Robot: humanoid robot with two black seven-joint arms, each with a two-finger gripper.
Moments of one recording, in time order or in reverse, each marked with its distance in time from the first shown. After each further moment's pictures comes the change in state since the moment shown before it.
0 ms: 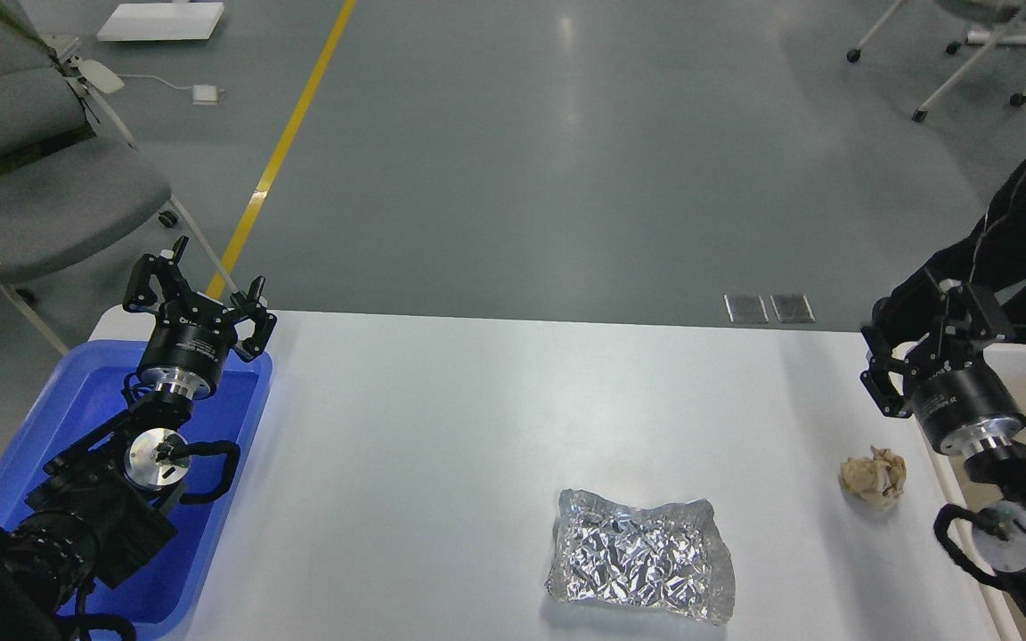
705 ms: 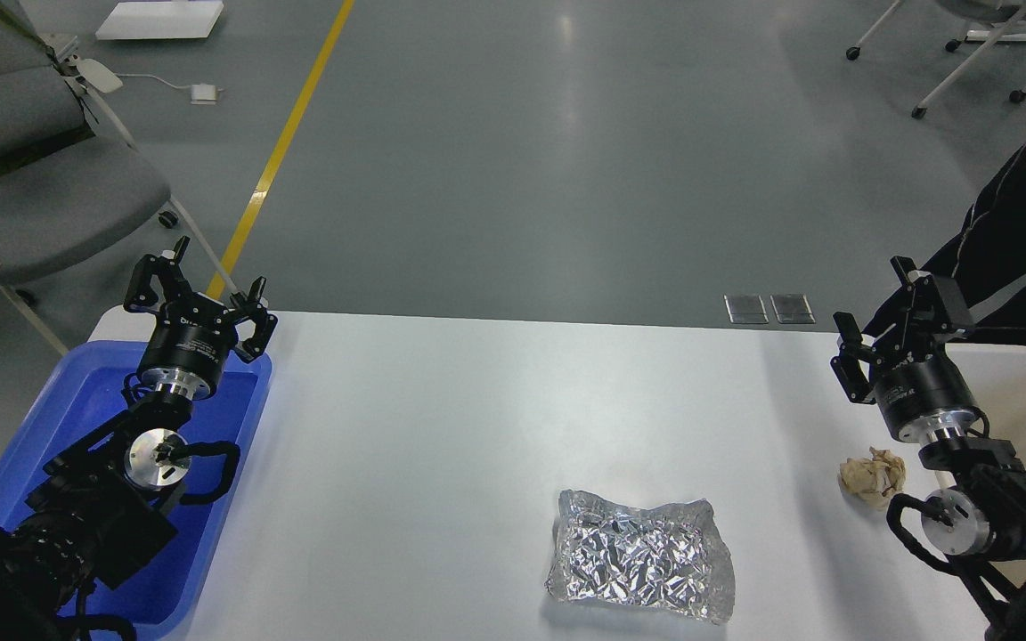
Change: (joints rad) left arm 0.000 0.000 0.000 0.000 0.000 0.000 0.000; right arm 0.098 0.093 -0.079 -0.157 -0.032 -0.001 0.118
